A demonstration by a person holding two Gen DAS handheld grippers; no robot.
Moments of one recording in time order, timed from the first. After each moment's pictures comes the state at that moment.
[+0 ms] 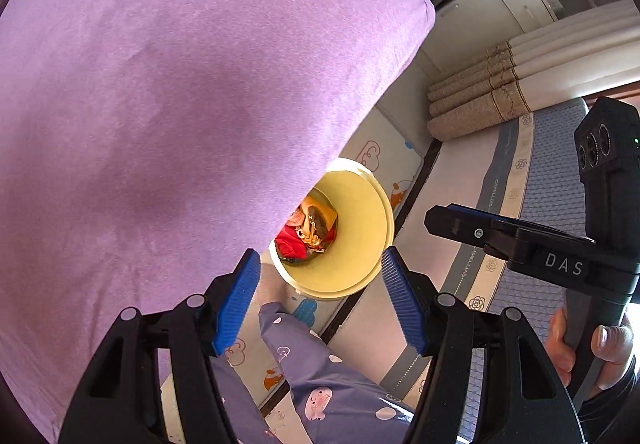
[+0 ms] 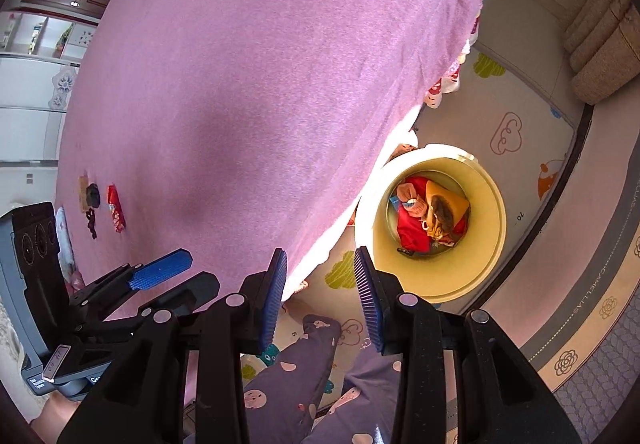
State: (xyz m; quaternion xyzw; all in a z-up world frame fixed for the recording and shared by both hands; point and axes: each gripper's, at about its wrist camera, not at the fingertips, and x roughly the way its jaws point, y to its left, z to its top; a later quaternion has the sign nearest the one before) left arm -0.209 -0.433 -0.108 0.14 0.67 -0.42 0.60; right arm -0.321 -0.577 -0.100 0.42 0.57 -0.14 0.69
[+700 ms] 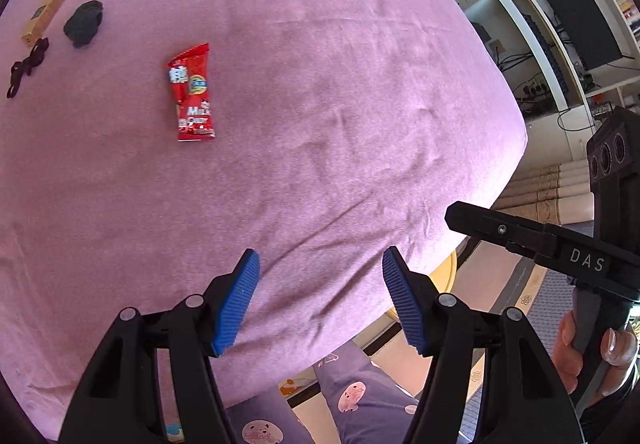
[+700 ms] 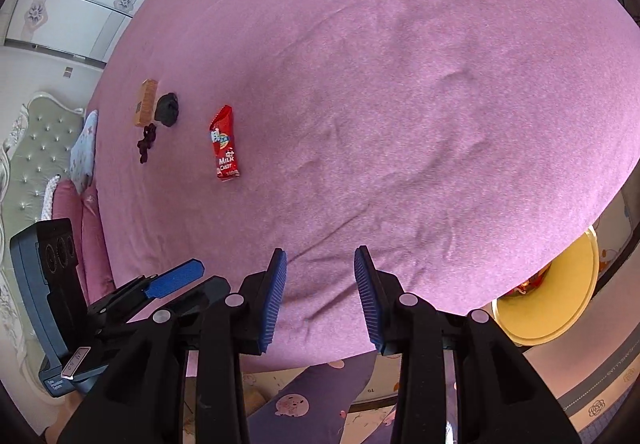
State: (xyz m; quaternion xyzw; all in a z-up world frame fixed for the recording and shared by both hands) left arm -0.066 -0.185 -0.082 0.01 0.66 -0.29 0.69; right arm -0.135 -0.372 -0.070 0.33 0.60 -0.01 0.73
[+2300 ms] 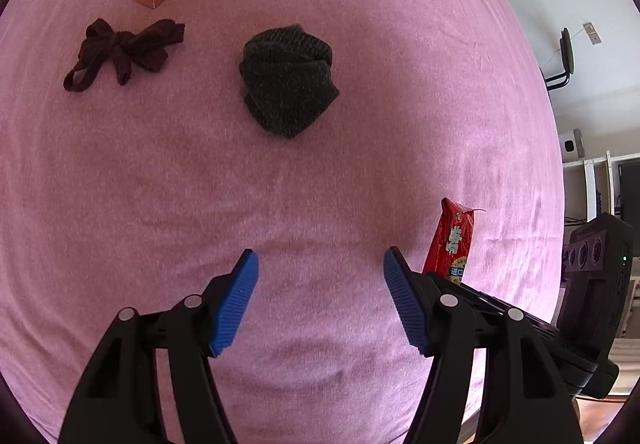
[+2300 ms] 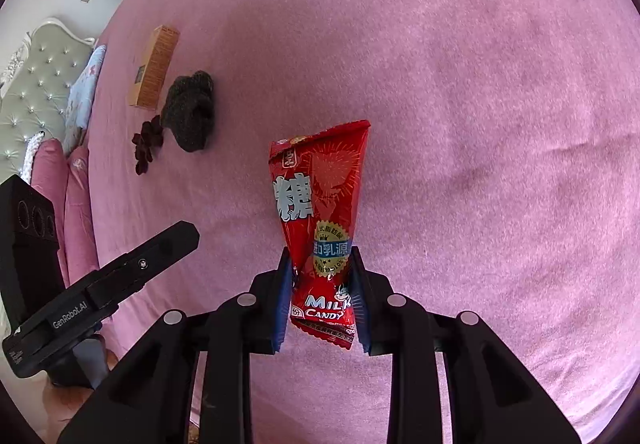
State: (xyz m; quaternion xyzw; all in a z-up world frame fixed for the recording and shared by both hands) left arm 0.162 -0.047 -0.162 -0.15 0.66 -0.12 0.72; right arm 0.130 -0.253 -0.163 0.25 0.65 0.09 0.71
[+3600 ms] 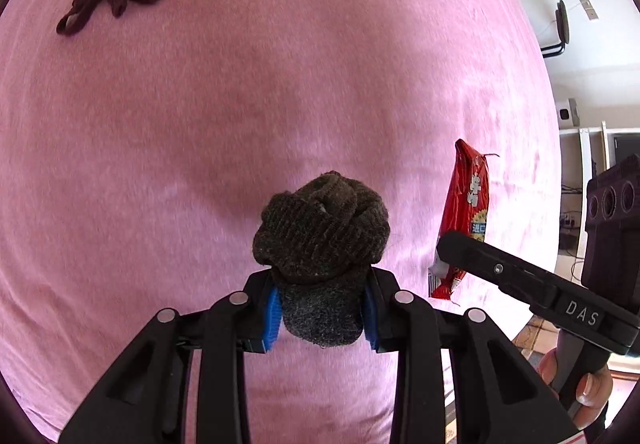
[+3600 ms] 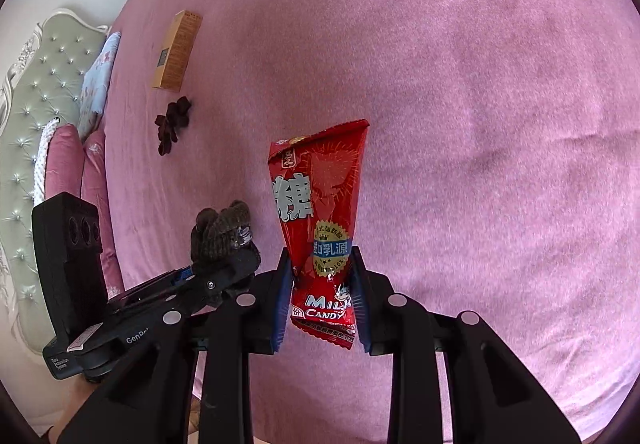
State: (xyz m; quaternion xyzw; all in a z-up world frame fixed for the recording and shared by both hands) left arm 0.104 -0.056 -0.174 -0.14 0.70 -0.16 0.68; right arm 0.099 -0.245 -0.149 0.26 0.67 0.11 0.69
